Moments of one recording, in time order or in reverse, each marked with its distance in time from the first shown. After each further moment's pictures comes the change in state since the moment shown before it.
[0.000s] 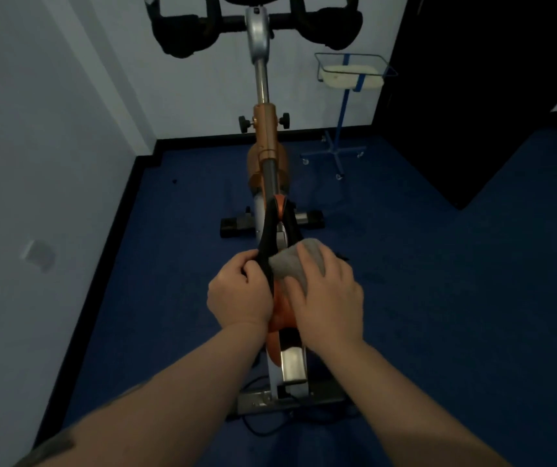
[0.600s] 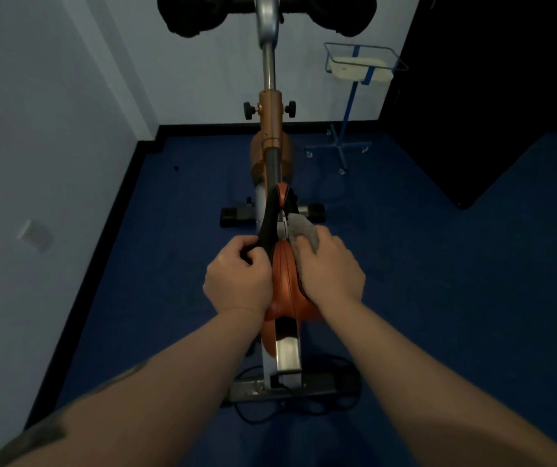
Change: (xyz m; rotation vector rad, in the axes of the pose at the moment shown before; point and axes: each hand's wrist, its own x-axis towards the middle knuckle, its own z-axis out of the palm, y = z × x) left_hand 0.000 0.004 -0.002 0.068 -0.034 -0.009; right_hand 0.039 0.001 -0.003 0.189 -0.057 0.207
